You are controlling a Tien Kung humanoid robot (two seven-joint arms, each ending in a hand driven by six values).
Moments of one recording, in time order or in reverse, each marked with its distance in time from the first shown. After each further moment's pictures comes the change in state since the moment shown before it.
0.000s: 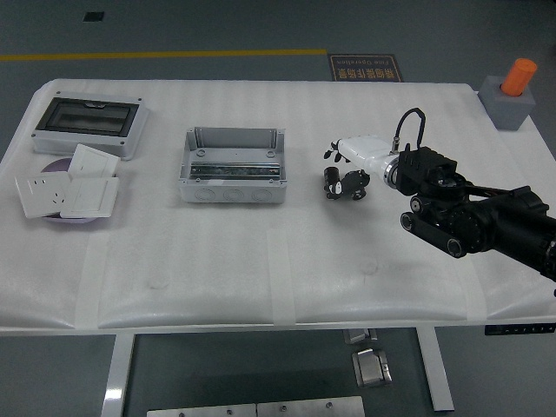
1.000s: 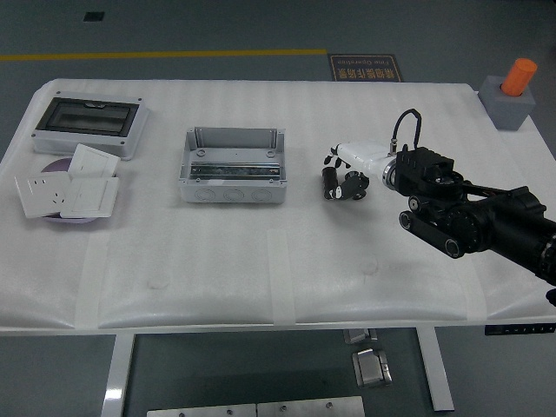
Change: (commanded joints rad) left arm -0.023 -0.001 0.033 -0.007 -0.002 0.008 -0.024; right arm -0.022 0.026 0.065 -0.039 -0.059 0.076 0.002
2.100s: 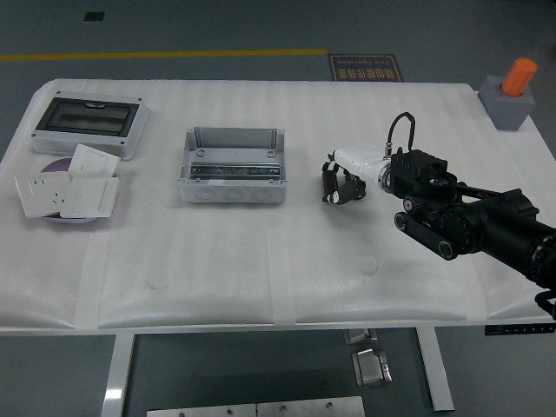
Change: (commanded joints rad) left arm -0.004 0.004 0.030 -0.009 -0.008 0.007 -0.018; right arm -0.015 0.030 0.039 -0.032 -0.038 0.045 0.003
